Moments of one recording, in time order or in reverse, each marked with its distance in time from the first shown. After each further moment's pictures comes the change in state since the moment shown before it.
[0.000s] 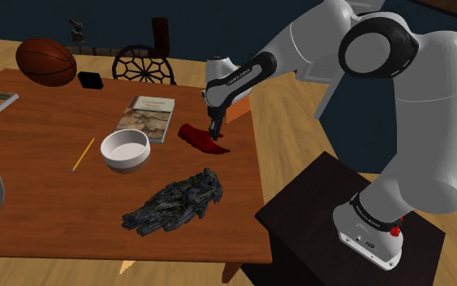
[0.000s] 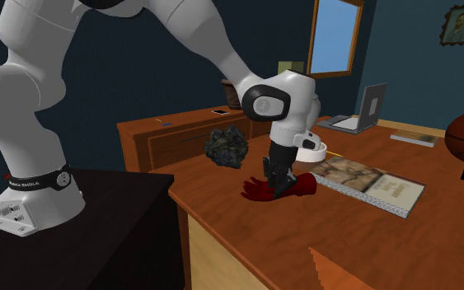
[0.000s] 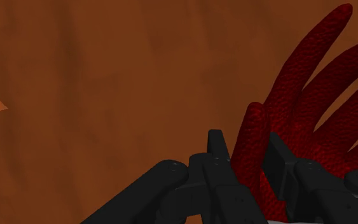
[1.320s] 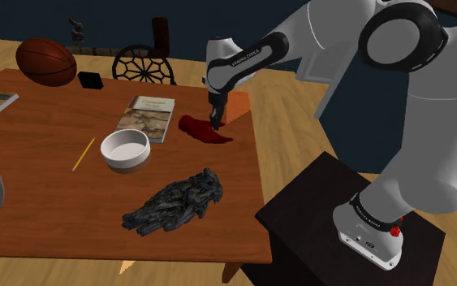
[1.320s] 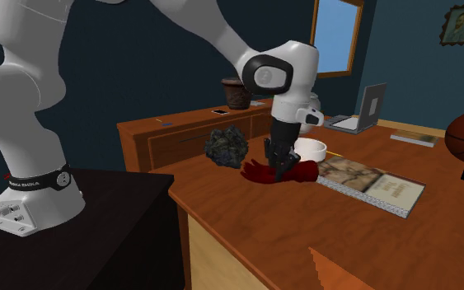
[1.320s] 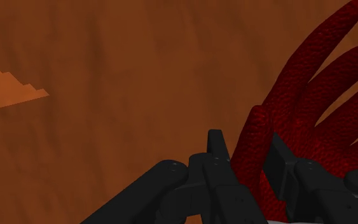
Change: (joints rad) arm -0.002 -0.113 0.000 -0.001 0.000 -0.112 0.004
